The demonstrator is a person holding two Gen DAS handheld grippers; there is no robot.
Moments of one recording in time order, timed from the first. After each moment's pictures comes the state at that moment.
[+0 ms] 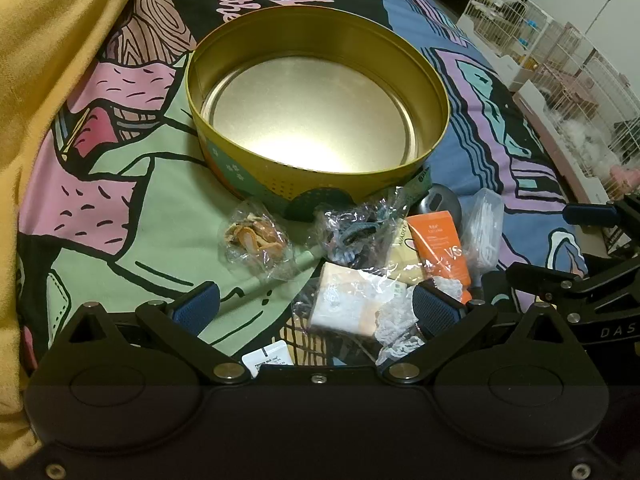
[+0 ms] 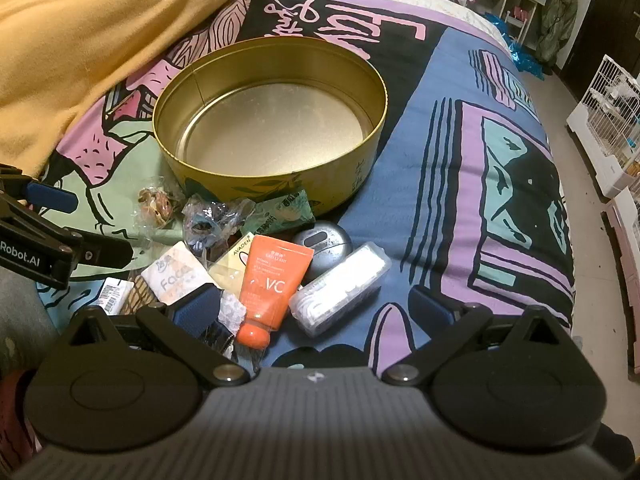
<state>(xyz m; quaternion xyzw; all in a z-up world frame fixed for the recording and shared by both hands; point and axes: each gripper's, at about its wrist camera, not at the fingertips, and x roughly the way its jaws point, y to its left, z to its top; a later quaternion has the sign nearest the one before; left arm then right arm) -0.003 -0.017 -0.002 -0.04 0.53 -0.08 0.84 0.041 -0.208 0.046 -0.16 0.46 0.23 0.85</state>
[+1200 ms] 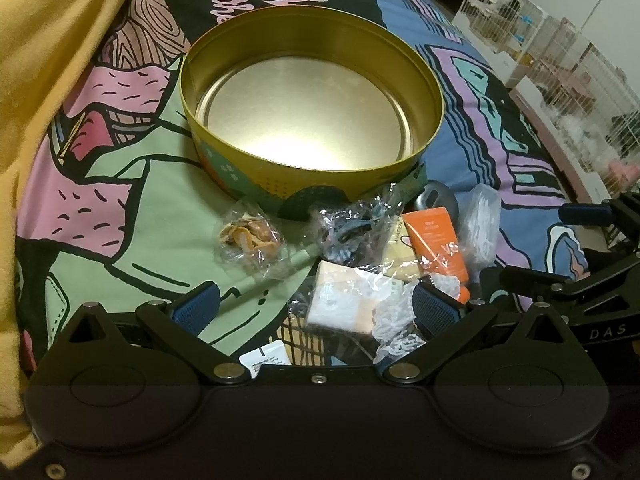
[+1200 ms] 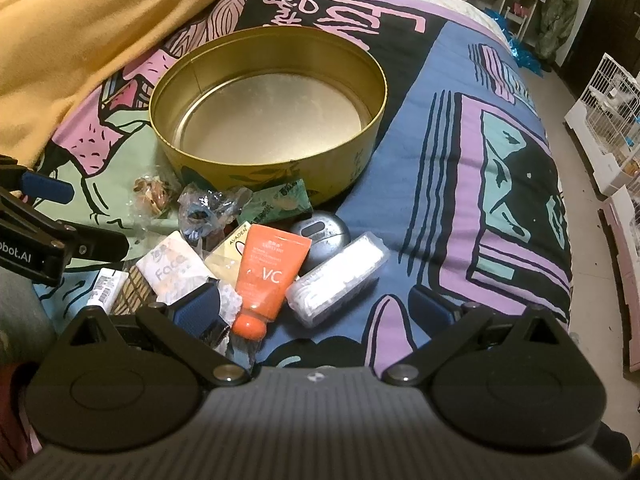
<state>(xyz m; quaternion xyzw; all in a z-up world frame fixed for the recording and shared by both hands) -0.004 -0.021 -0.002 -0.04 0.53 -0.09 0.84 0.040 -0.208 0.040 -0.17 0.46 0.22 0.84</state>
